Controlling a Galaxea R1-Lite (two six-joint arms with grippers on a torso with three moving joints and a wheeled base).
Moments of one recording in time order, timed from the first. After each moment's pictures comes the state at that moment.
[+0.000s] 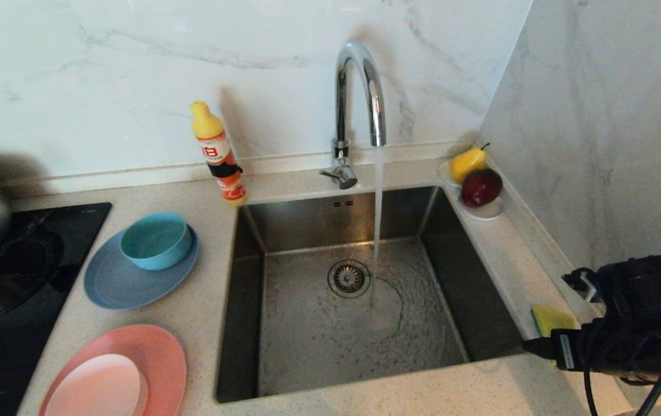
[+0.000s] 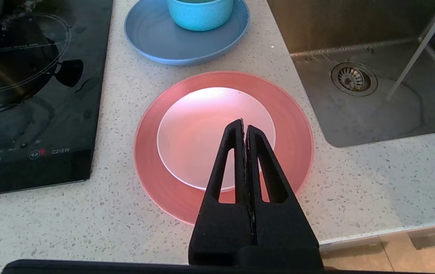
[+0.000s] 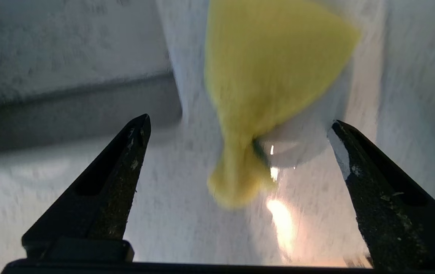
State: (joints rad) left arm 0.02 0.00 0.00 -0.02 -0.04 0.08; right arm 0.10 1.65 -0.58 -0.21 -0.07 0.19
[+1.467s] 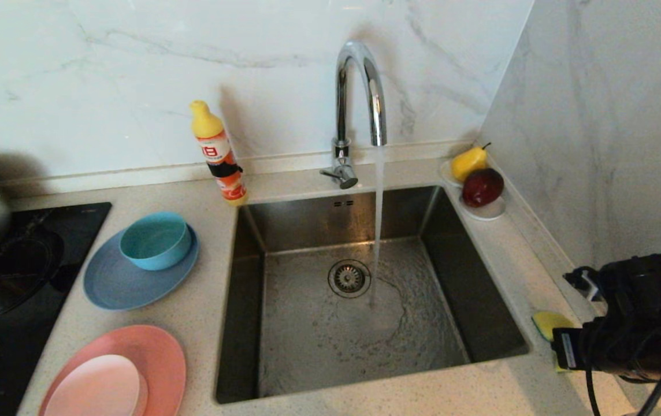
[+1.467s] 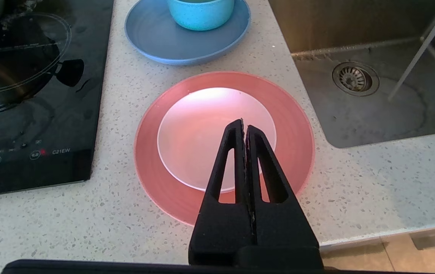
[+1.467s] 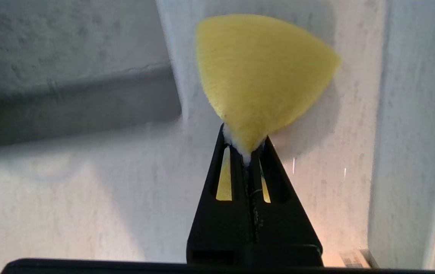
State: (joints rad) left arm 0.02 0.00 0.00 -0.02 -0.04 0.07; right arm 0.10 1.62 -0.58 -0.19 -0.08 0.17
